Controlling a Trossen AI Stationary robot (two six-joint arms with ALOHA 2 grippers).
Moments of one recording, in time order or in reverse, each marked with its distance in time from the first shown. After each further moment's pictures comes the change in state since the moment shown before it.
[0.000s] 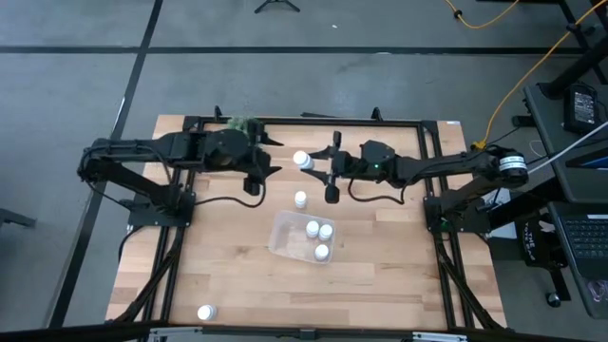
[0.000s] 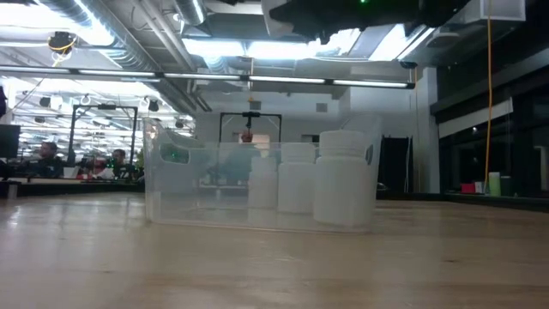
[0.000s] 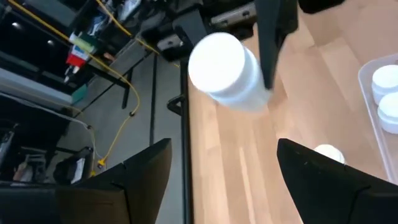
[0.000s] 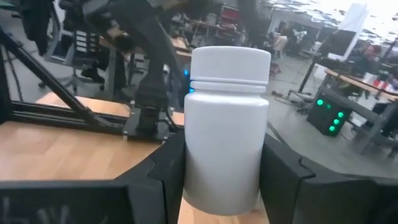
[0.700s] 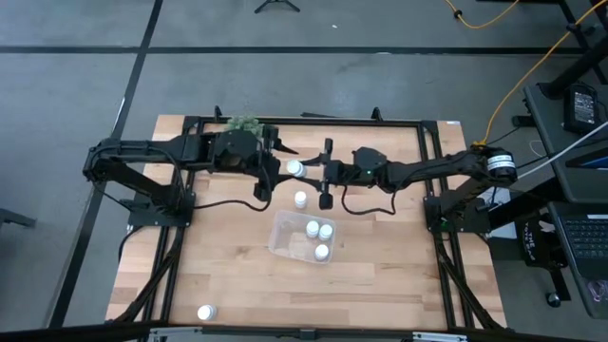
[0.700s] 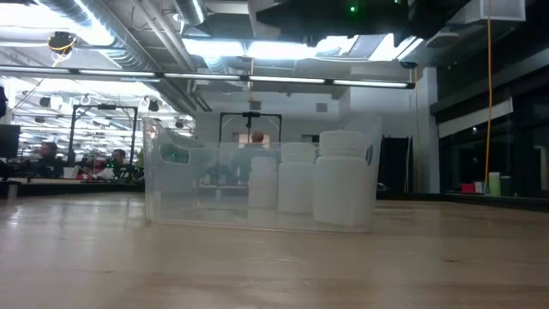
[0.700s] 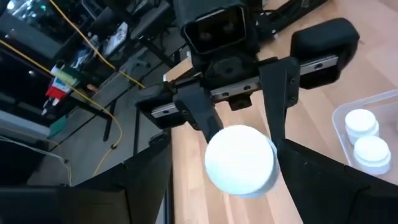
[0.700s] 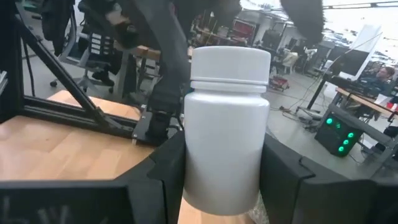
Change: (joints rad) left arm 0.003 0.062 0.000 0.141 0.148 0.018; right arm 0.023 0.101 -0.001 0.132 -0.028 -0.054
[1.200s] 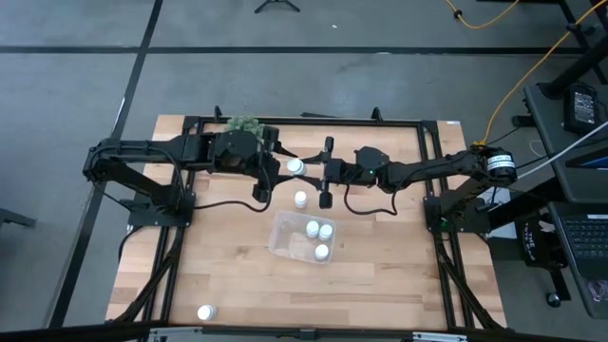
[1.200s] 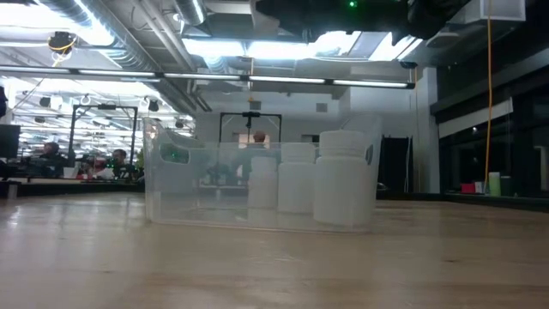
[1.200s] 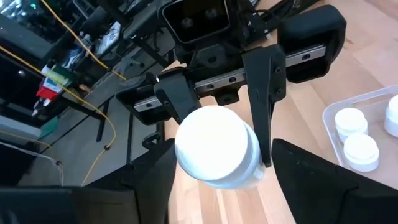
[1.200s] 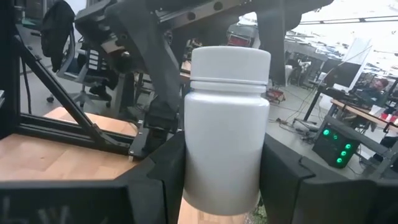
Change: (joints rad) left arm 0.000 0.000 0.000 -0.017 0.022 -0.009; right arm 0.000 0.002 0.000 0.065 -0.001 0.007
